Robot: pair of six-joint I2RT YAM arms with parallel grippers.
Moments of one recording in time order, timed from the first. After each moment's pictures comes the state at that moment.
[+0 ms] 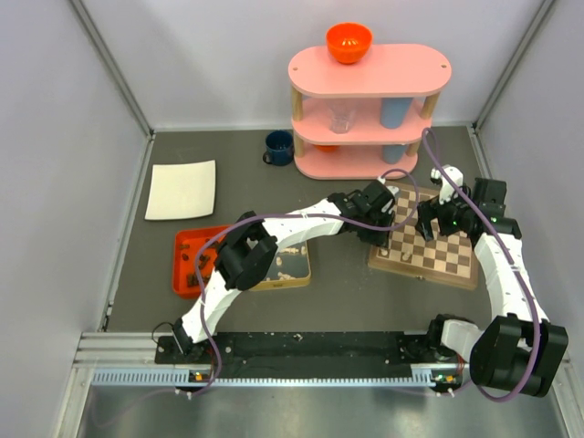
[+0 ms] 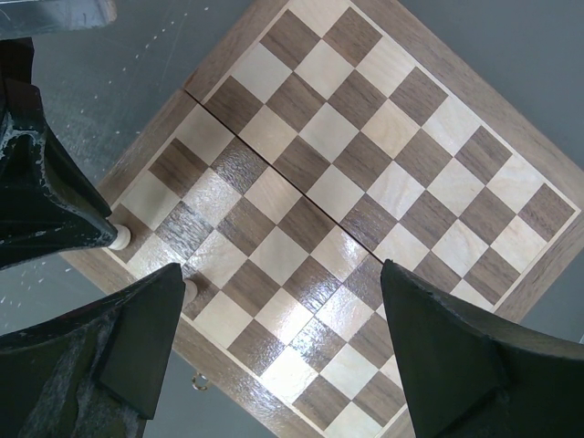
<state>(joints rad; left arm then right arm) -1.00 2.27 1.89 -0.49 0.18 -0.55 -0.19 1.09 0.84 -0.56 -0.44 -0.49</state>
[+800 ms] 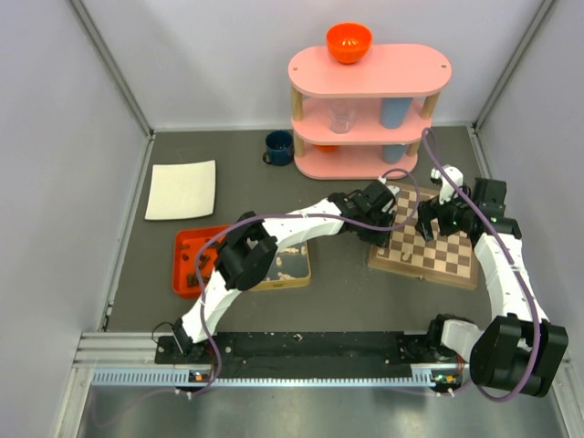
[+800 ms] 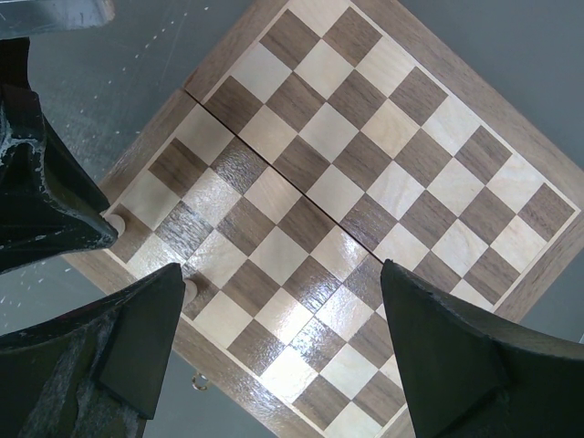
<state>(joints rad) -1.00 2.27 1.90 -0.50 0.17 -0.53 -0.19 1.09 0.84 -0.56 -0.44 -0.49</state>
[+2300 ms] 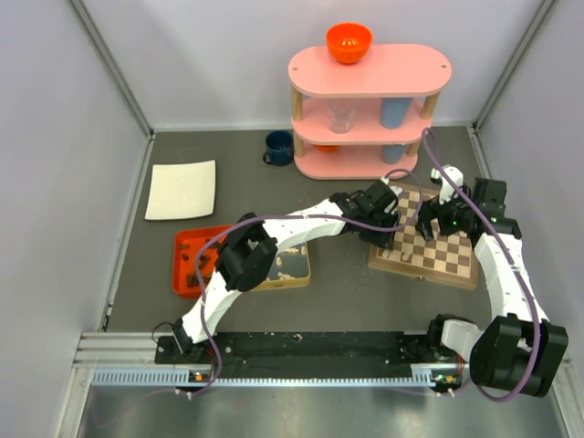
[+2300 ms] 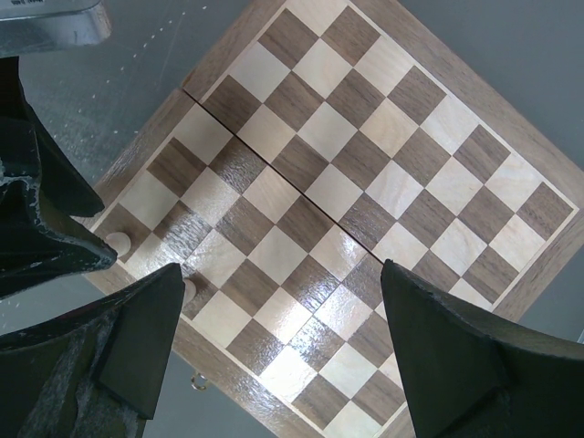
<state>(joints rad) -1.01 2.27 1.92 -0.52 0.17 -0.53 -0.19 1.09 0.84 -0.56 -0.44 -0.49</state>
